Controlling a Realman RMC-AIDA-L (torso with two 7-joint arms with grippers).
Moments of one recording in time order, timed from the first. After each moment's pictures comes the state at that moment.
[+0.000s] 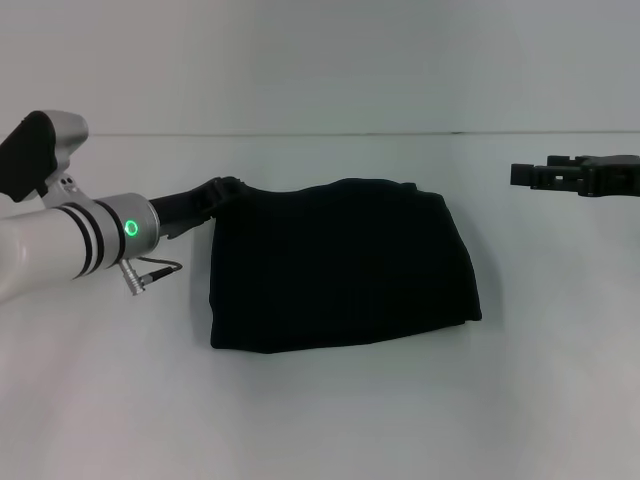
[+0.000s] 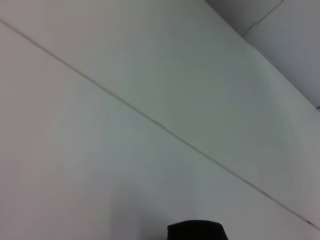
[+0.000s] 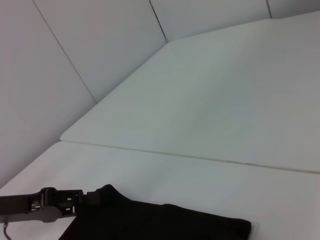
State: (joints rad) left arm -0.78 -2.12 0.76 0.36 1.91 0.62 -2.24; right arm 0.69 1.94 -0.58 -0.60 -2.11 -1.31 1.85
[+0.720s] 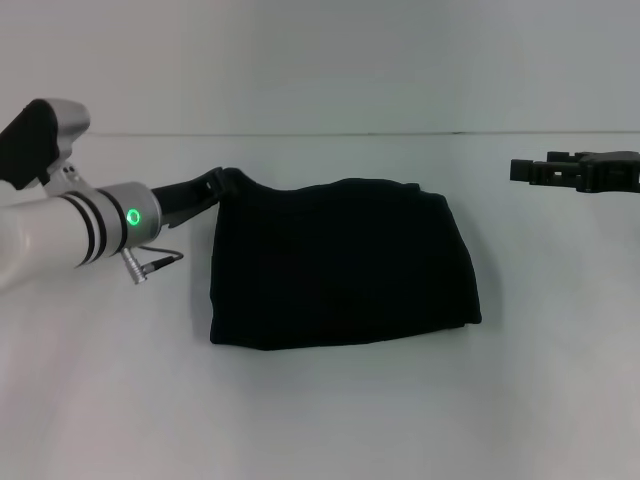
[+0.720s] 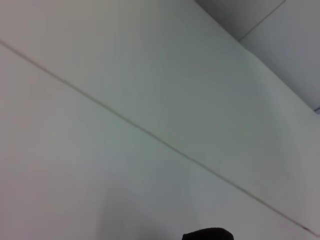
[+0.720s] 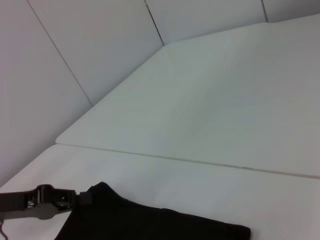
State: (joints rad) left arm -0.80 -2.11 0.76 0.37 1.91 0.62 -2.23; right arm 0.70 1.94 -0.58 -0.60 -2.11 -1.29 1.85
